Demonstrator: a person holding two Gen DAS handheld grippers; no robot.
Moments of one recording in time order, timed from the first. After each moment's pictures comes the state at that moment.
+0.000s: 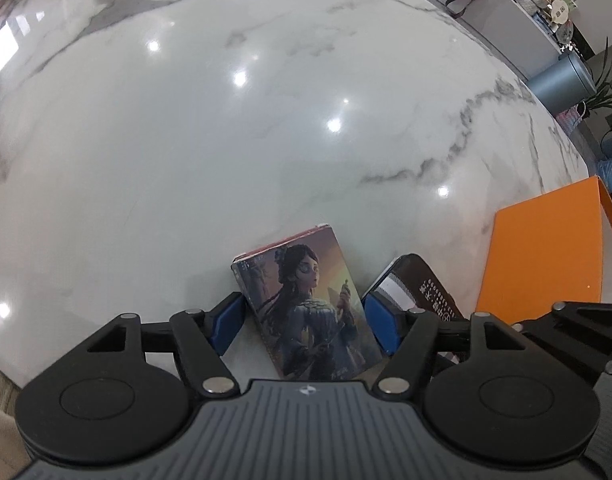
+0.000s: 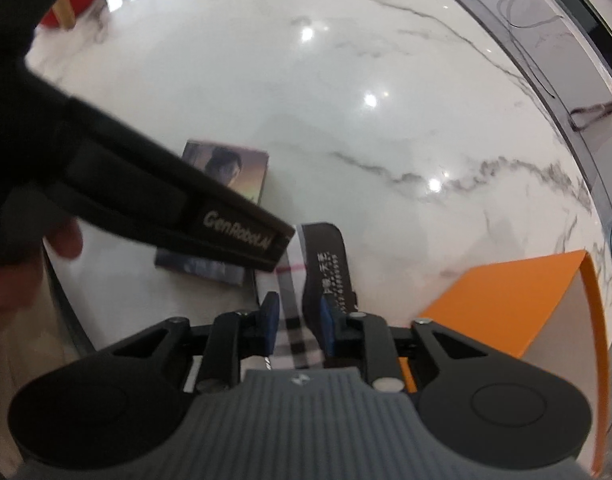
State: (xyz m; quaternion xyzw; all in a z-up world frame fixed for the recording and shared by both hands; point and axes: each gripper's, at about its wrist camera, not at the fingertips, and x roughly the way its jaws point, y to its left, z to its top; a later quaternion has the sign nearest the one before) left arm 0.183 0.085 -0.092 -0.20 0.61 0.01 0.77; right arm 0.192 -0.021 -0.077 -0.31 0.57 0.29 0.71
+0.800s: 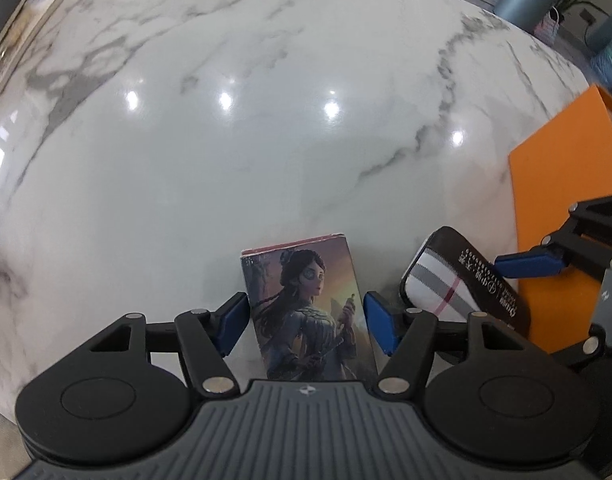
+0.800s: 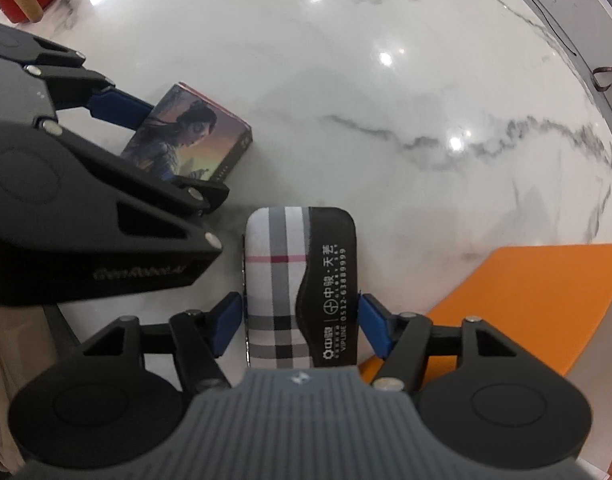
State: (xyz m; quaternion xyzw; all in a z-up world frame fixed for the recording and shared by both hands) left arm 0.196 0.068 -0.092 -0.03 0.61 -0.04 0.79; right arm 0.229 -0.017 -0.112 -0.28 0.63 0.27 0.67
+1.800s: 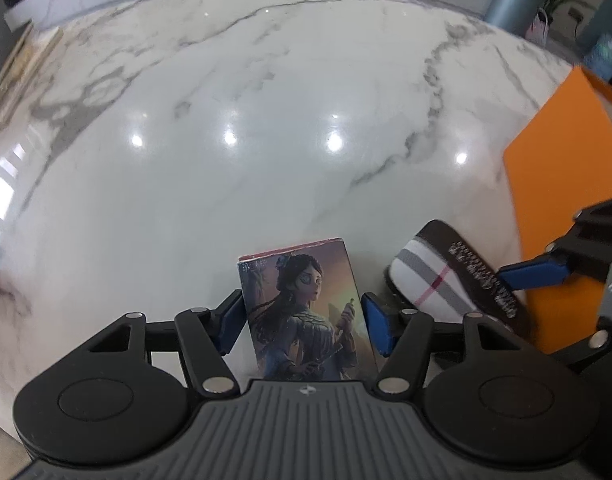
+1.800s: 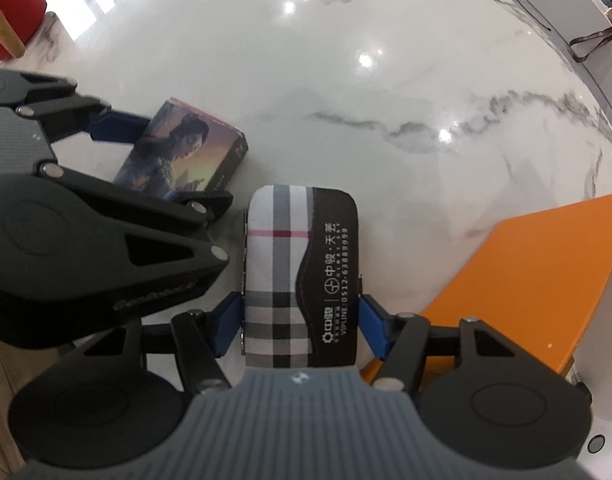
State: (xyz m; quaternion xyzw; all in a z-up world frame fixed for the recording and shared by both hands) left arm 0.183 0.062 -0.093 -0.02 0.58 -0.05 0.82; right arm 0.220 -0.028 -0.102 -0.23 0.63 0.24 0.70
